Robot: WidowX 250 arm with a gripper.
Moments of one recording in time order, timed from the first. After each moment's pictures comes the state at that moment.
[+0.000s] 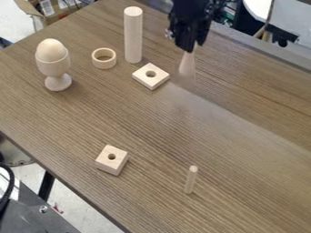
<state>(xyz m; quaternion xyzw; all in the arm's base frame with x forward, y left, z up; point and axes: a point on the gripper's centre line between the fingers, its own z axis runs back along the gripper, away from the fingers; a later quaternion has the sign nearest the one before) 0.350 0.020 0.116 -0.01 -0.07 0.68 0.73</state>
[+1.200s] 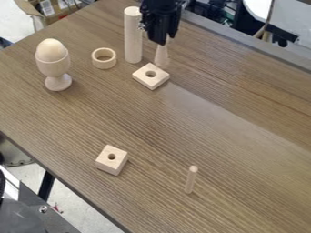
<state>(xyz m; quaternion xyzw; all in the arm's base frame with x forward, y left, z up) 0.346 0.062 0.106 -0.01 -0.06 0.72 0.70</state>
